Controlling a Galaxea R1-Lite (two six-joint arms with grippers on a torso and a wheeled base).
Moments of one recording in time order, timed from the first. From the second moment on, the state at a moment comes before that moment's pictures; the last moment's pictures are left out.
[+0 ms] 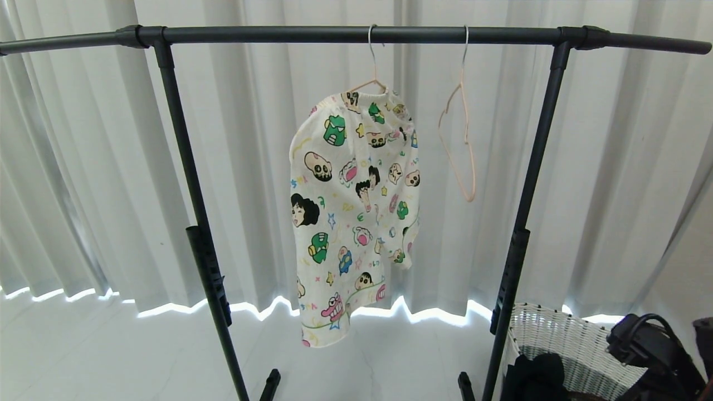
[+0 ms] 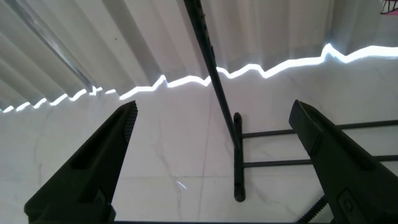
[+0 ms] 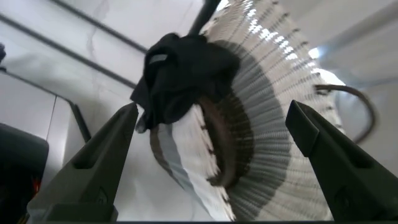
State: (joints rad) left arm -0.03 0.37 0.00 -0.05 0.10 0.31; right arm 0.28 1.42 -0.11 -0.56 -0.03 -0.31
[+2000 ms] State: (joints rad) left arm -0.04 0.37 0.00 -0.05 0.11 0.31; right arm 0.28 1.68 -0.32 -0.56 -0.09 -0.31
